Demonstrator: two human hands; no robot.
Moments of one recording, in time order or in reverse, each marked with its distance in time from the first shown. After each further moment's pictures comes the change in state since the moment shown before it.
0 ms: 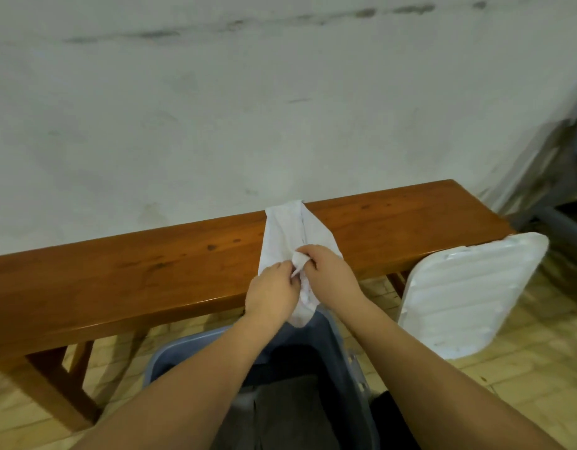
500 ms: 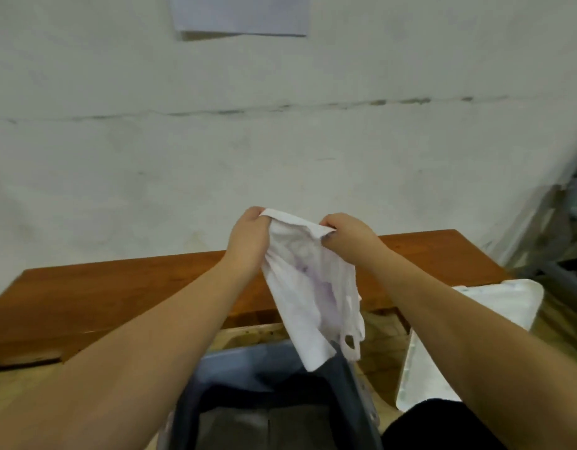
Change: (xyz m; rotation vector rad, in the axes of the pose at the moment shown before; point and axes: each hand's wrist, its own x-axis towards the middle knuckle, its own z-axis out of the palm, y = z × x) left_hand -0.058 -0.007 -0.194 -0.946 0.330 -0.086; right_hand -0.024 -0.098 -0.115 -0.113 0.068 -0.258
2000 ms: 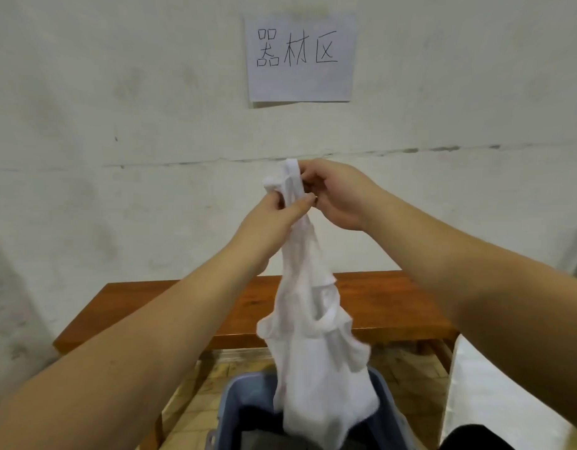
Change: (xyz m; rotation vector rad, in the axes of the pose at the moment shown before) left_hand -0.079 0.094 -0.105 0.007 -0.105 0.212; right_hand -0.034 -0.192 -0.072 1.132 -0.203 -0.231
